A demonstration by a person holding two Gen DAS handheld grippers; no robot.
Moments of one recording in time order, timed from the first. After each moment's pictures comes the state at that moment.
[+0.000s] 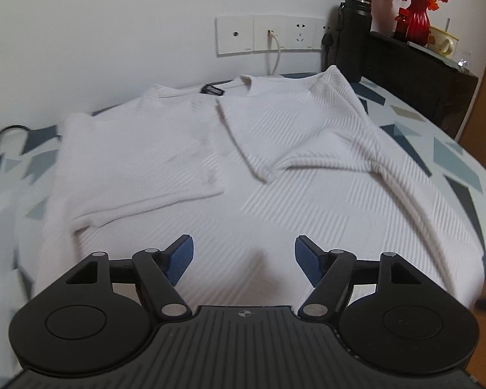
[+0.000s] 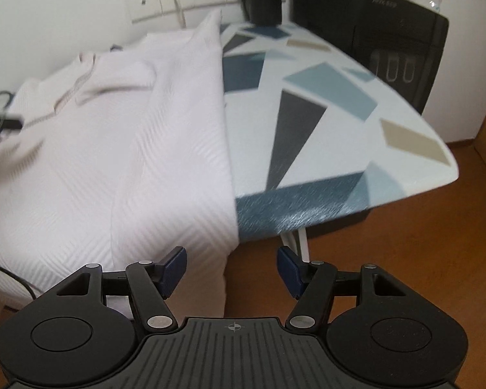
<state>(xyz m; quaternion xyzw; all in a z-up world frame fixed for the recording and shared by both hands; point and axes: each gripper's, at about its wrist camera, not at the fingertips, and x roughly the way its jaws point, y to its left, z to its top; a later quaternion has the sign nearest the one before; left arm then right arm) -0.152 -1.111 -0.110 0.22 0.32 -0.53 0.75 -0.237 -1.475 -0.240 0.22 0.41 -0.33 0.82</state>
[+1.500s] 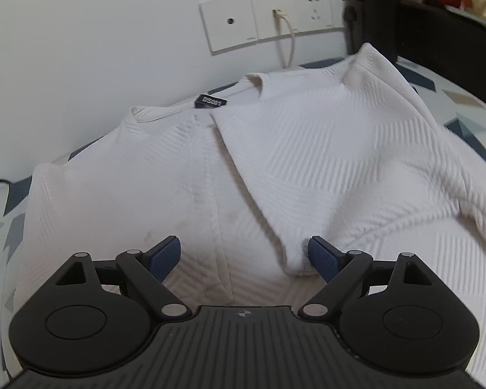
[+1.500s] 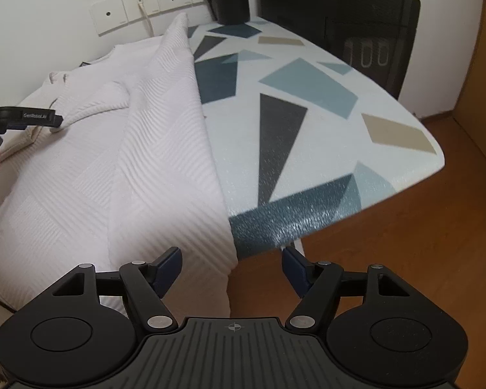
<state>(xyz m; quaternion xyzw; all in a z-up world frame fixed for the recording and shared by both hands) -0.126 -1.213 -0.157 0.29 0.27 -0.49 0.78 -0.232 -1.485 -0.225 0.27 0.39 -0.37 0.80</state>
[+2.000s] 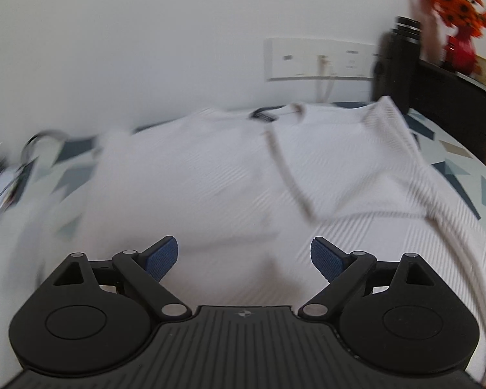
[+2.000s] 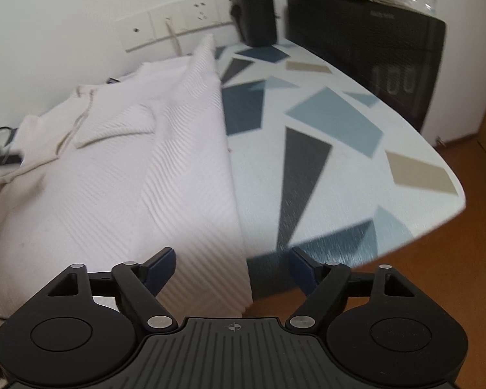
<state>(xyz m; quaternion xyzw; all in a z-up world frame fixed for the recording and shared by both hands) -0.121 -1.079 -0.112 0.19 0.30 -0.45 0.82 -0.223 -1.499 -0.206 0.24 0.36 -0.32 0.85</state>
